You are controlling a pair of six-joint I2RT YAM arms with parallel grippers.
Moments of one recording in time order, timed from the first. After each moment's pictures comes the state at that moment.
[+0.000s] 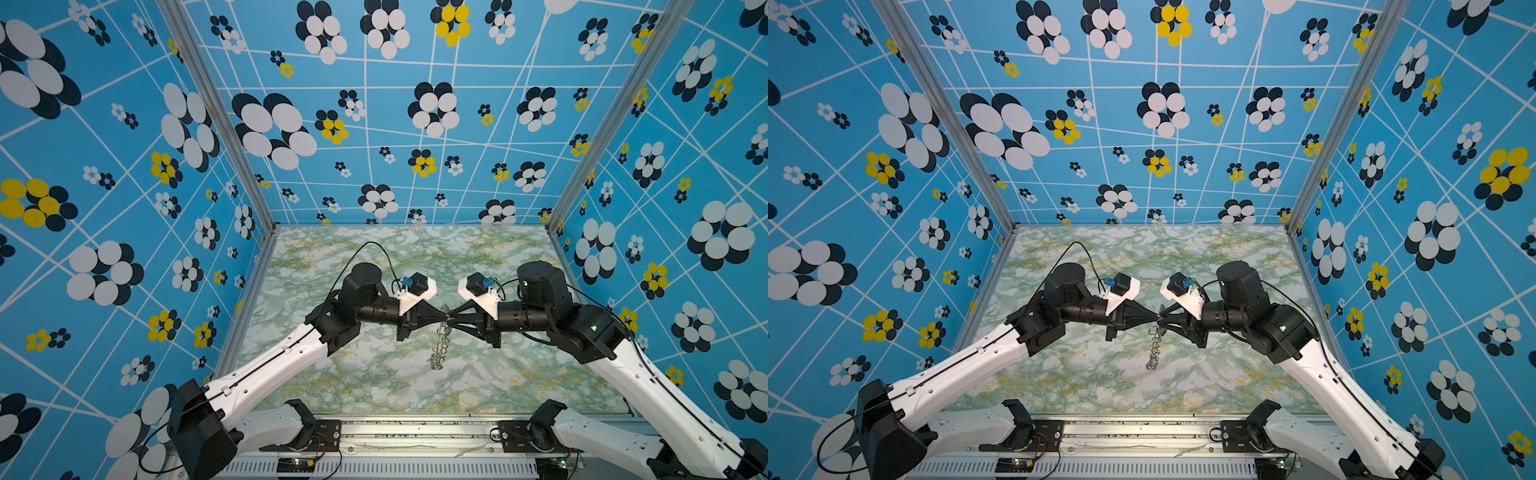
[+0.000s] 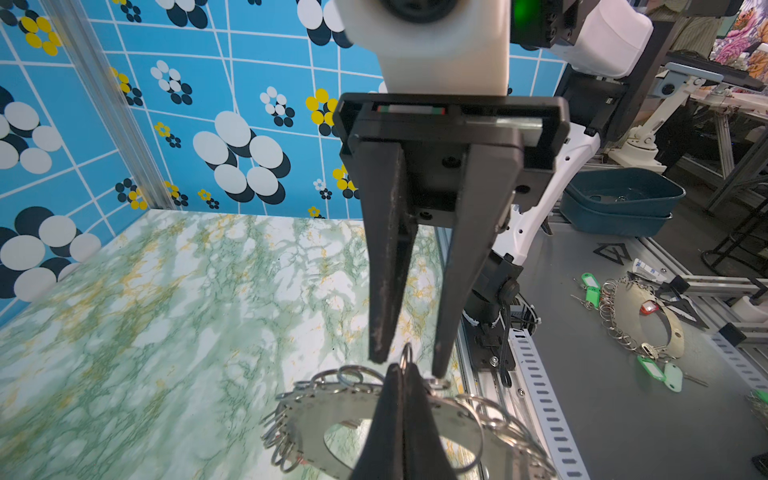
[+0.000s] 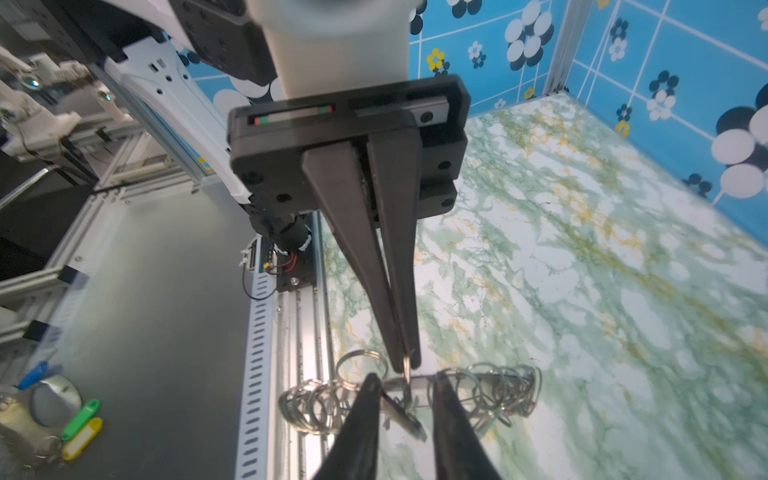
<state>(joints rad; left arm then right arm) -0.77 1.19 0.98 0.01 0.83 0.09 0.65 0.98 1.18 -0.76 -0.58 -0.28</state>
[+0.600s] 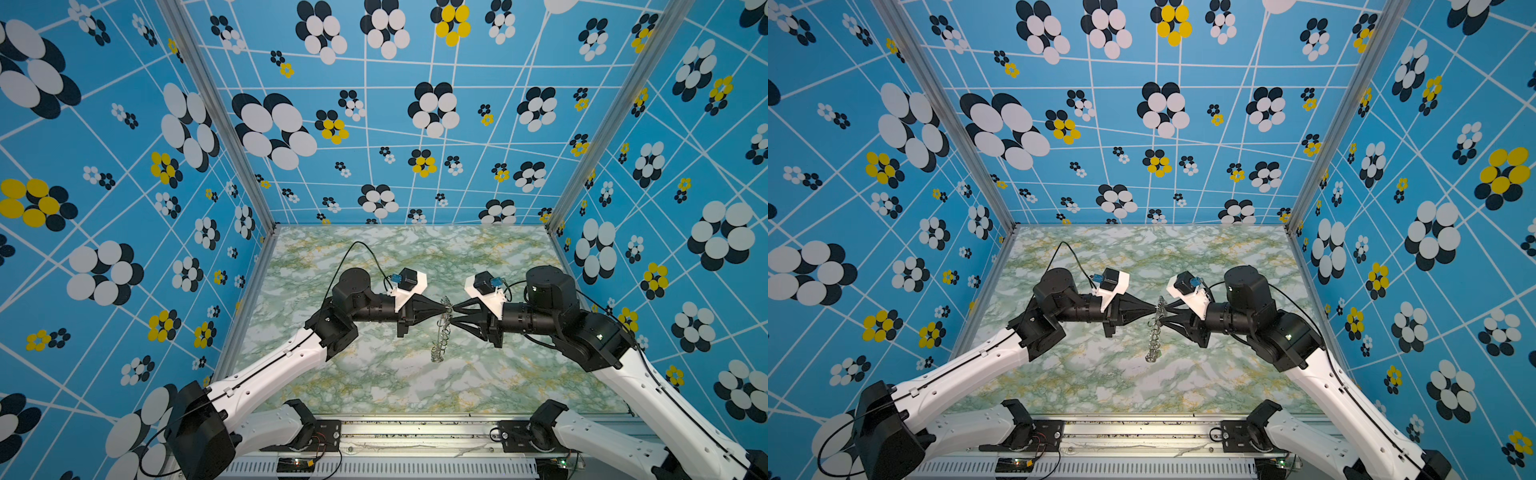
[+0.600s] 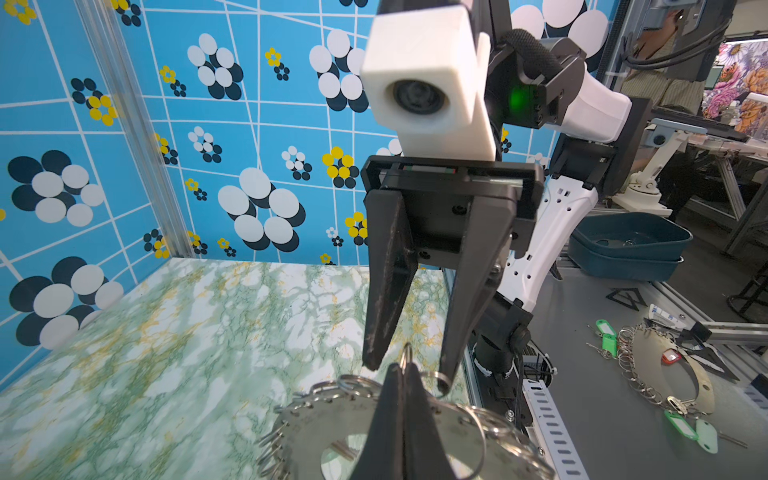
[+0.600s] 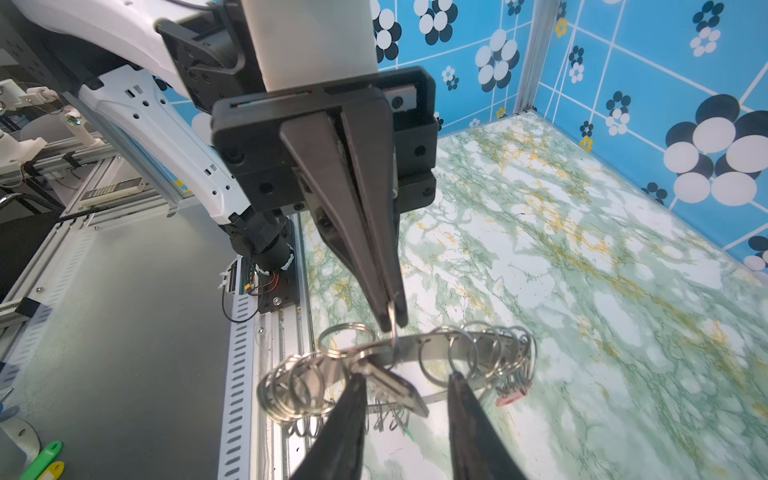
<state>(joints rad) -0.74 1.17 0.90 0.29 0.85 -0.05 0.64 0.93 1.12 -0.68 -0.56 -0.23</state>
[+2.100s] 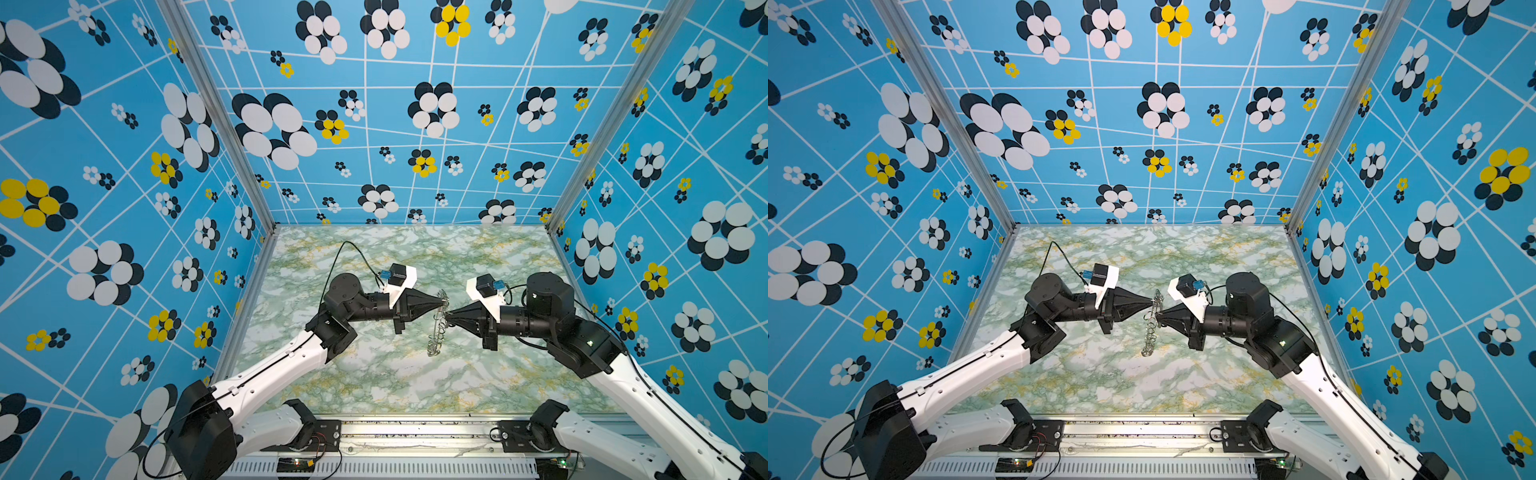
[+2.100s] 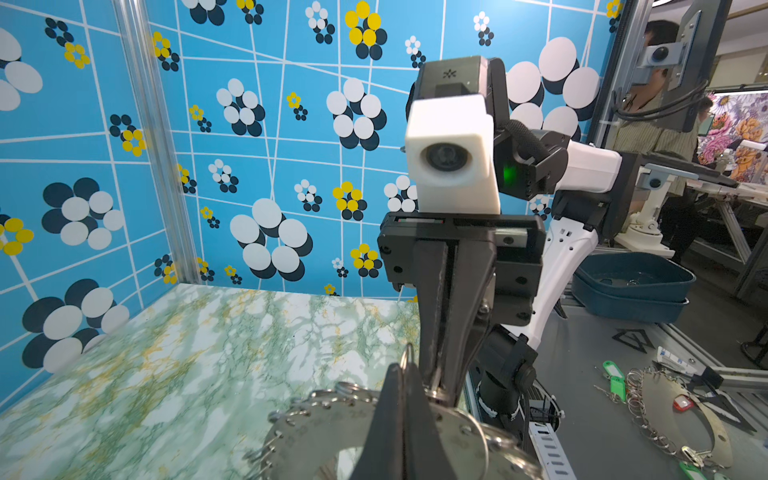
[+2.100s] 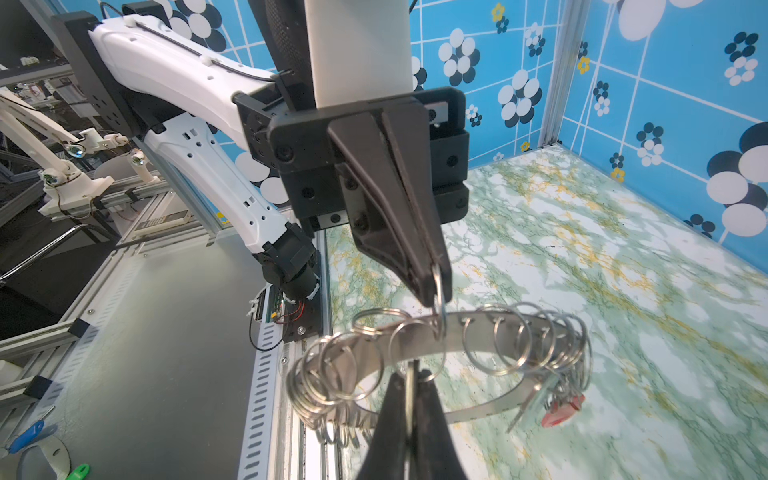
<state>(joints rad) -0.71 1.17 0.82 0.54 0.84 -0.20 0.64 0.89 0.99 -0.47 -0.66 -0.13</state>
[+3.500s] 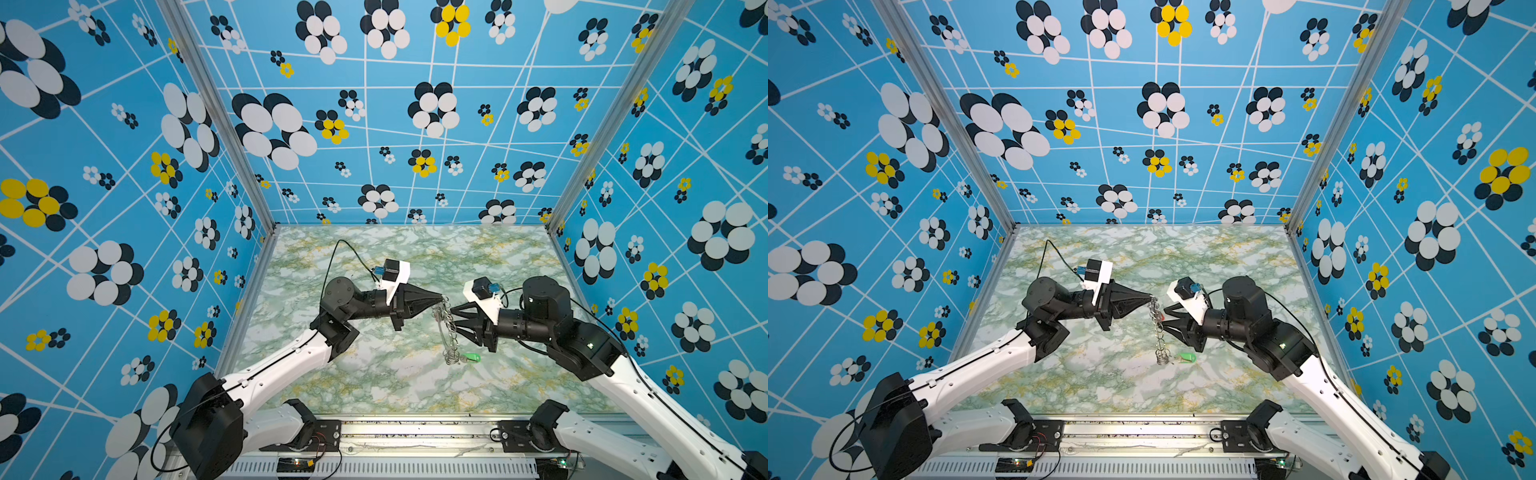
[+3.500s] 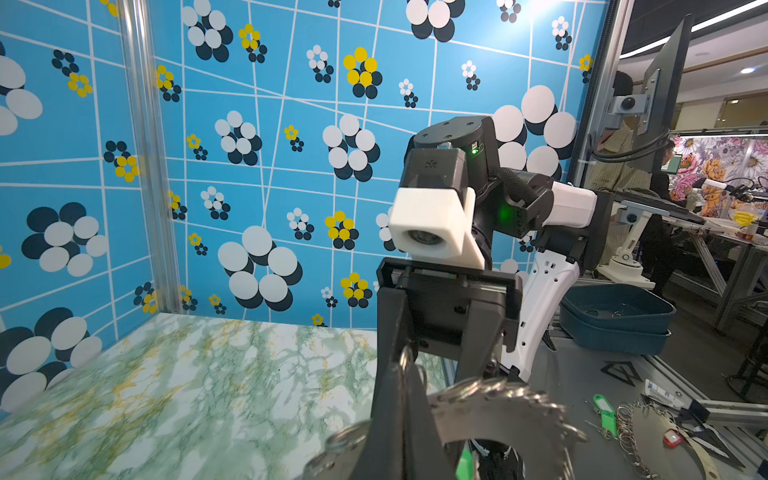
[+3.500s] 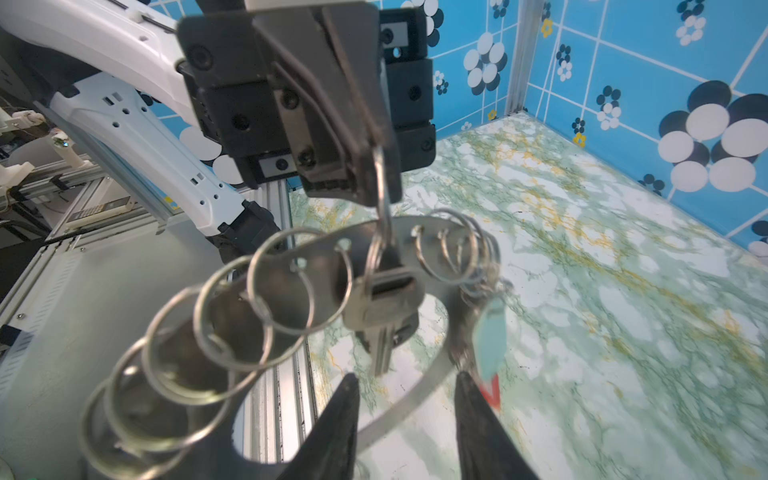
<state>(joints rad) -0.69 1.21 0.79 0.76 0.87 -0.33 0.64 0.86 1.00 -0.56 -0.52 -0.15</state>
